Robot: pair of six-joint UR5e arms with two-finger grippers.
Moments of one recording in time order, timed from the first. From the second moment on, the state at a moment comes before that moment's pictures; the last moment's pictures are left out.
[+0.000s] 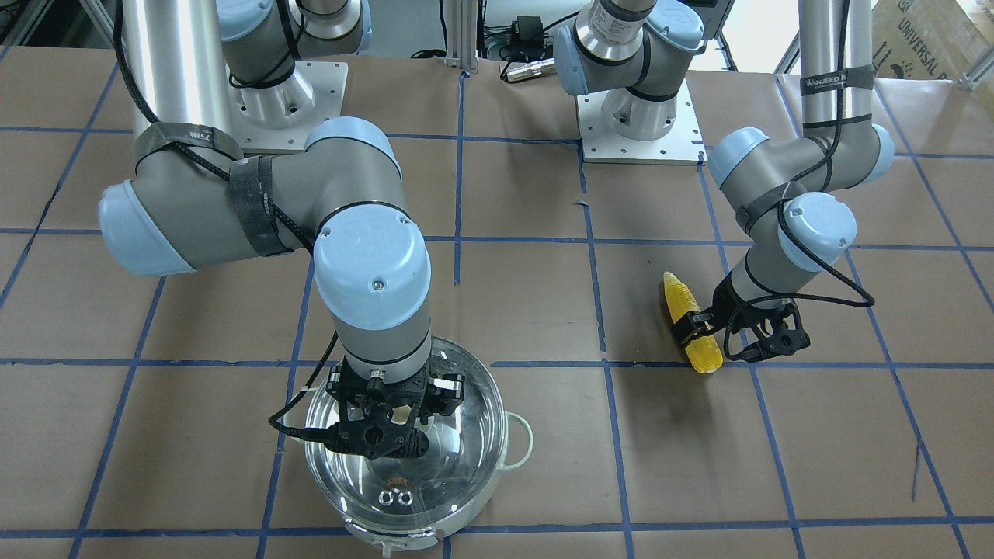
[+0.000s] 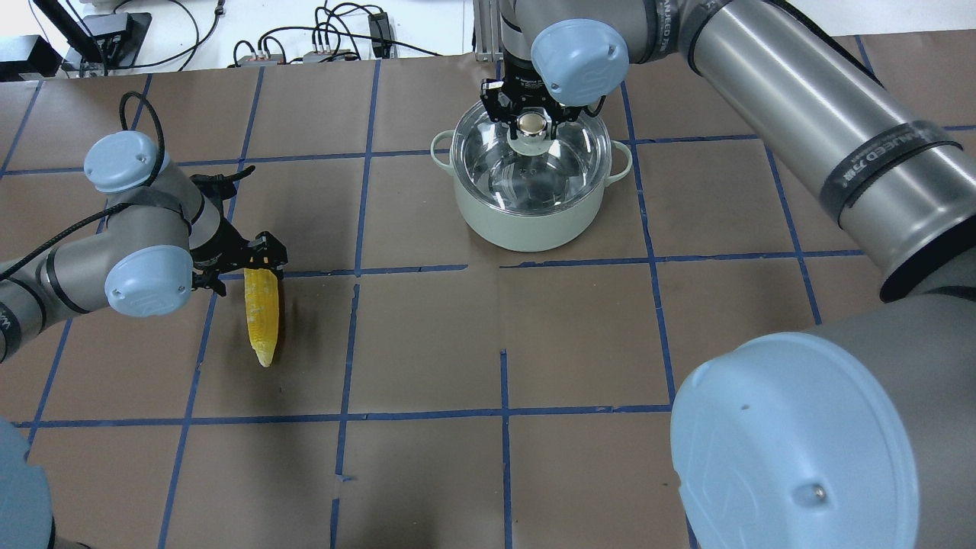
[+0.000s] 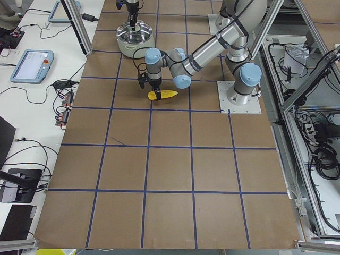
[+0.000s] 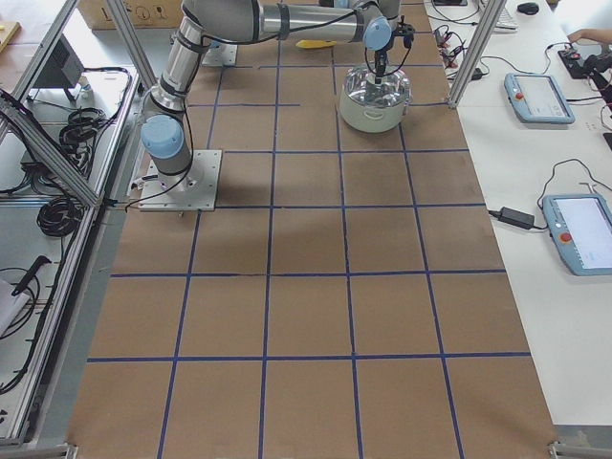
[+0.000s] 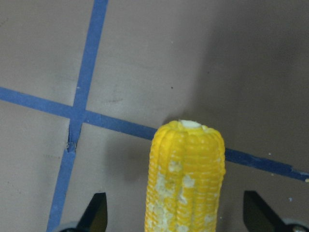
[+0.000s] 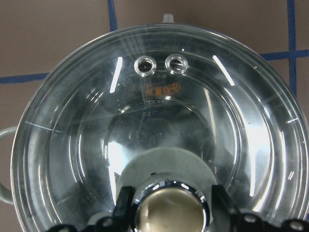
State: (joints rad) left arm -1.28 -1.87 -2.03 -0.83 1.58 0.01; right arm 1.84 -0.97 1.16 -1.83 -1.61 0.35
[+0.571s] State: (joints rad) left arm -1.28 -1.87 -2.09 -0.76 1.58 0.03; right arm 1.84 -0.99 1.13 -1.81 -1.61 0.34
